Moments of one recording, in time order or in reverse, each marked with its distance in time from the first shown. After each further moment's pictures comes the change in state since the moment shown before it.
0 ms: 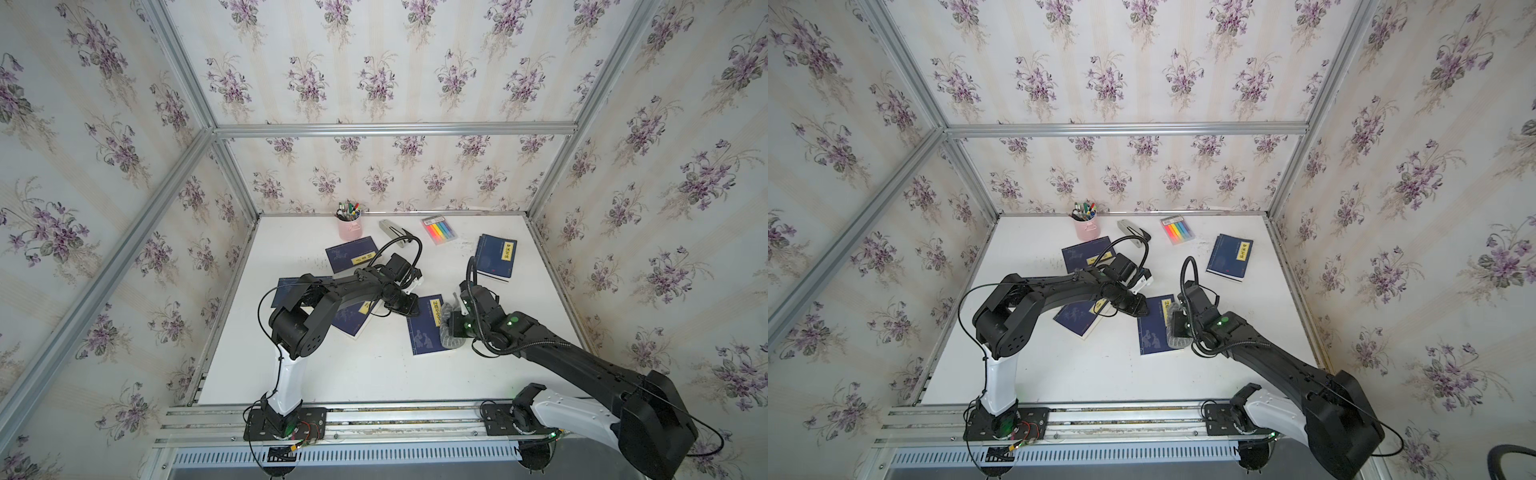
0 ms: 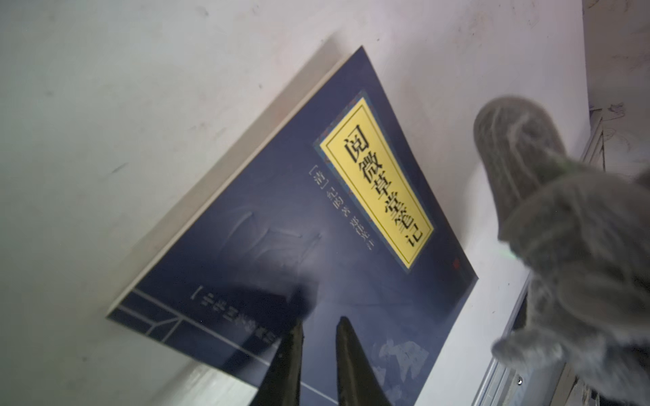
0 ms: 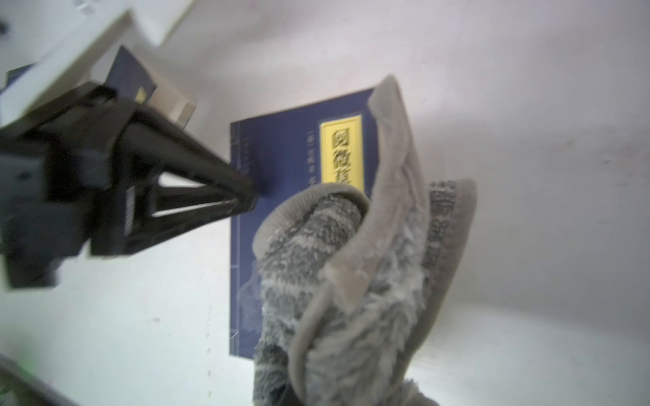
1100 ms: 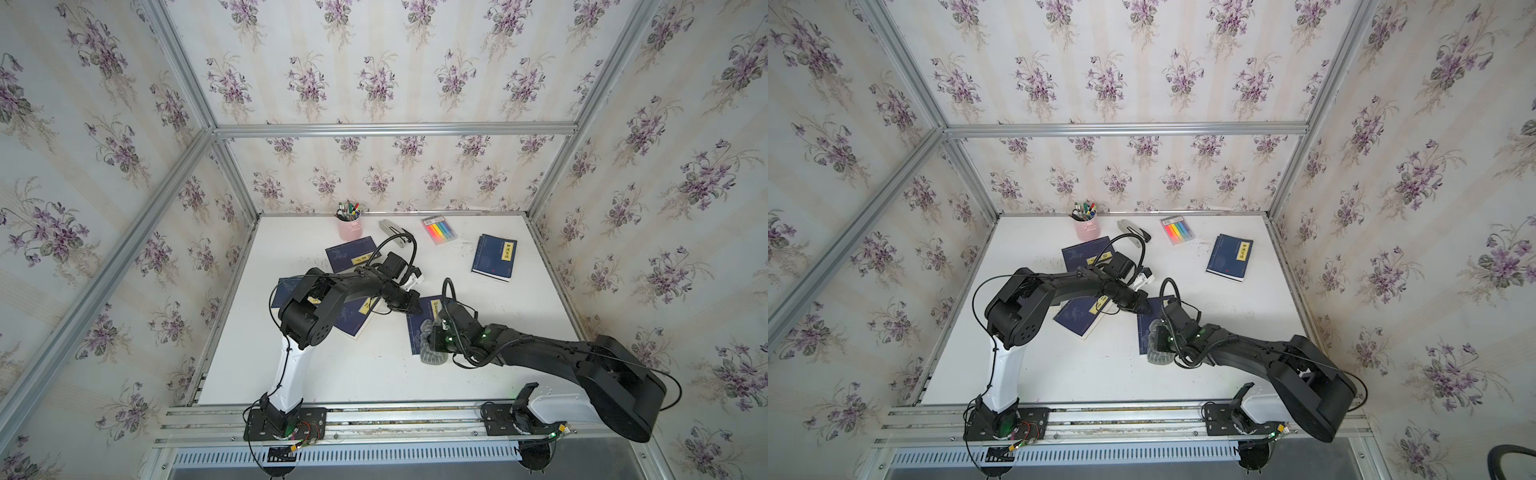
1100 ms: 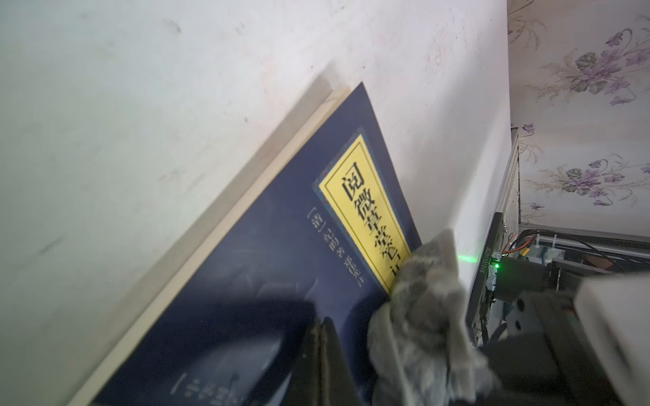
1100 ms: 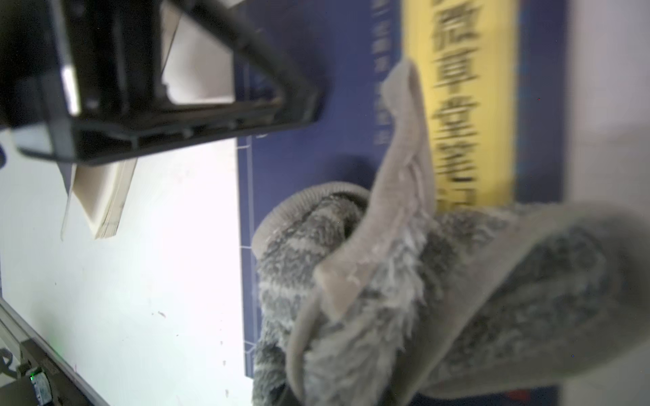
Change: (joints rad) left arm 0.055 0.102 0.031 0.079 0.207 -0.036; right arm 0.076 0.184 -0.148 0.314 -0.045 0.188
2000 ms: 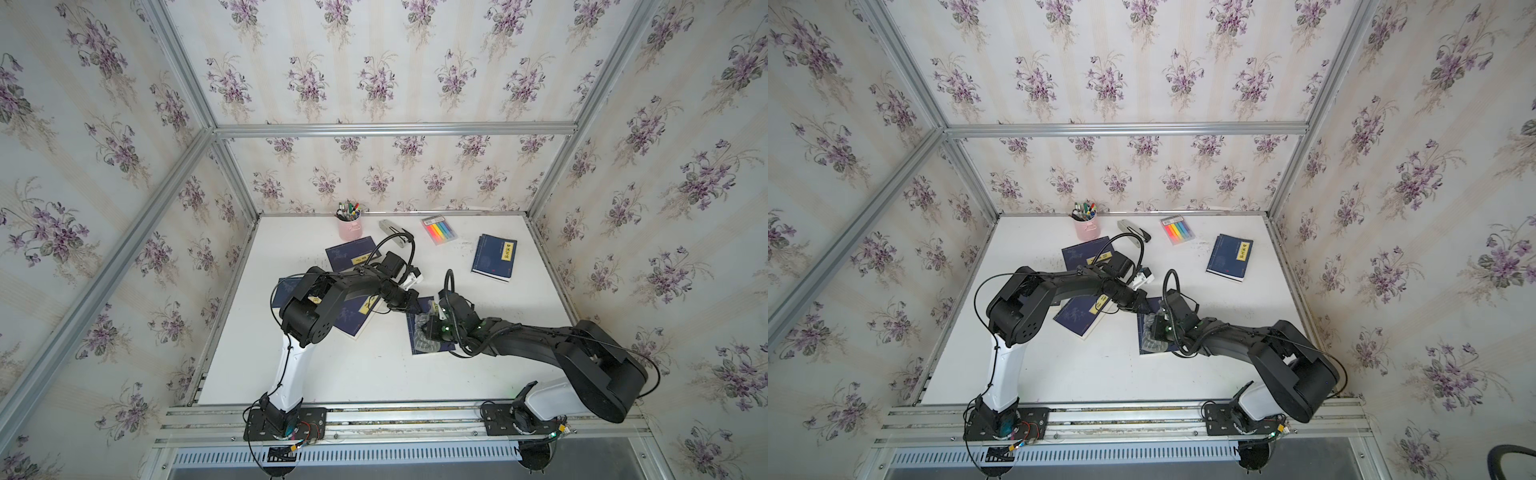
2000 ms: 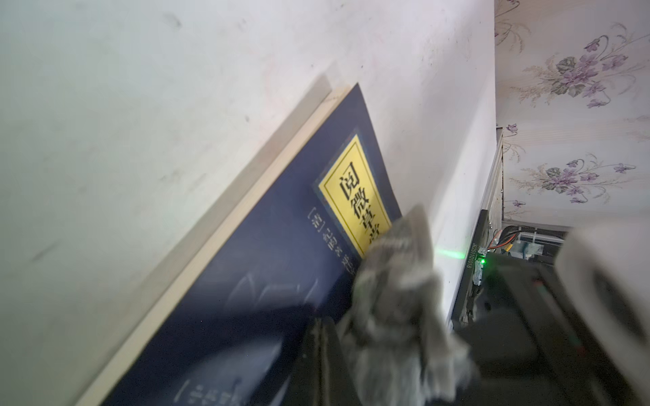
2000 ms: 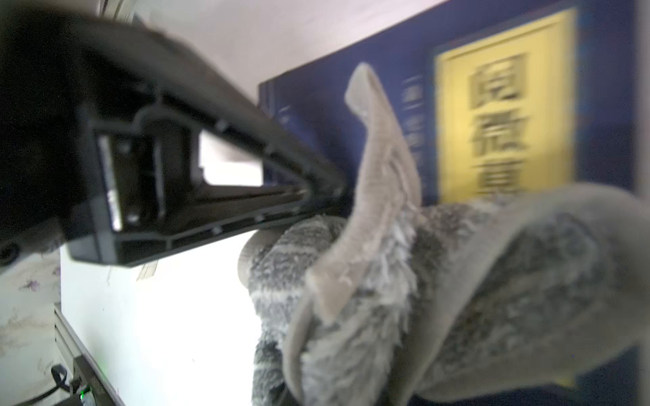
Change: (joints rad) left arm 0.015 0.021 0.009 -0.008 0.045 0.000; right arm -0.089 0.134 0.035 0.159 -0.089 -0.020
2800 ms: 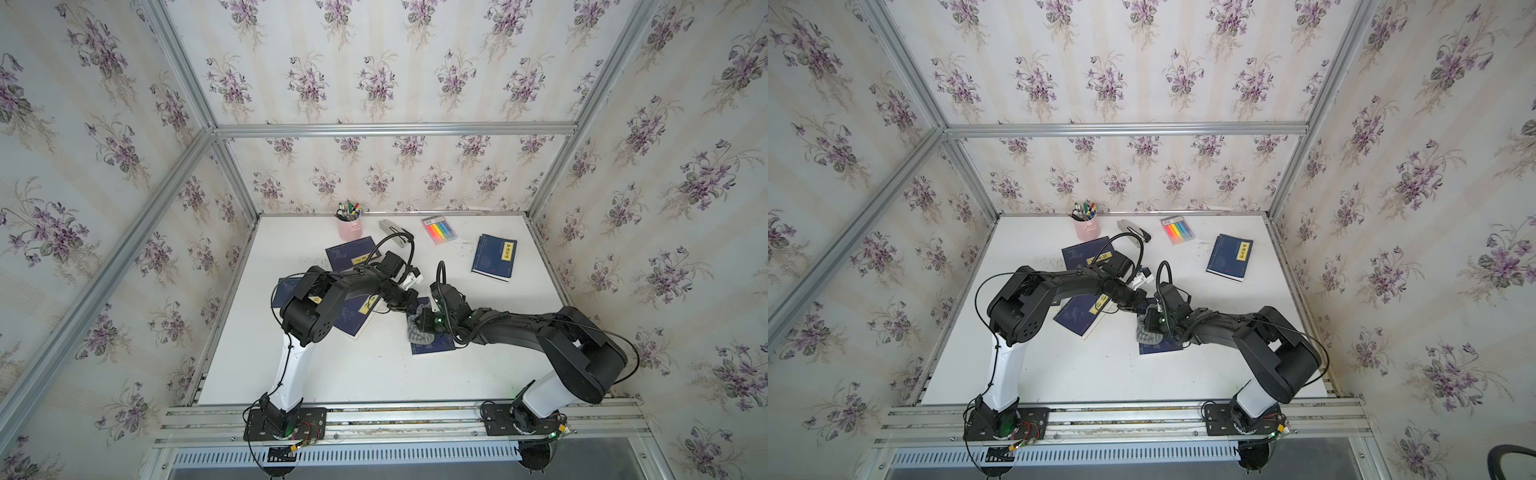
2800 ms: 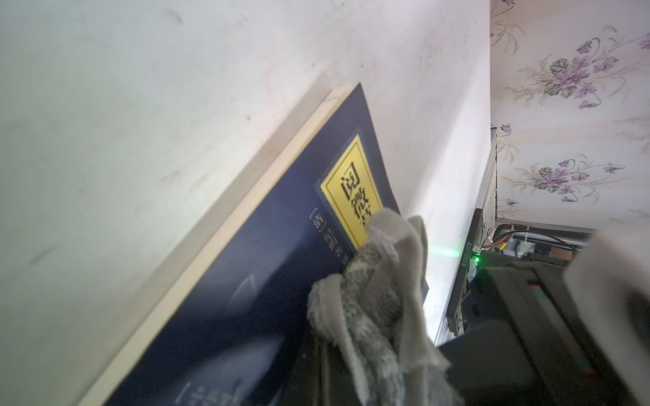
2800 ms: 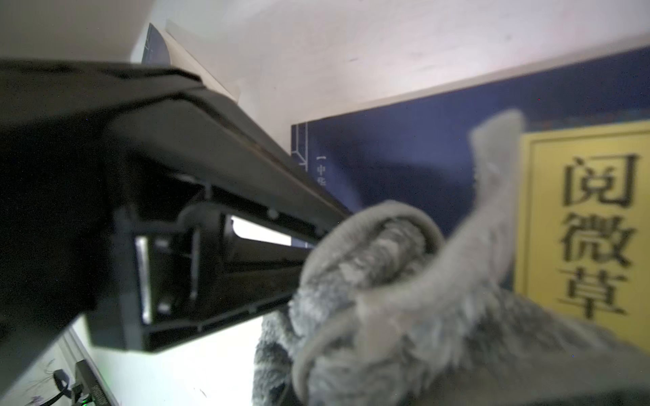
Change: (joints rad) left arm 0.008 0.005 0.005 -0.008 0.015 0.001; right arm -0.002 0.134 0.113 0.031 -0.052 -0.047
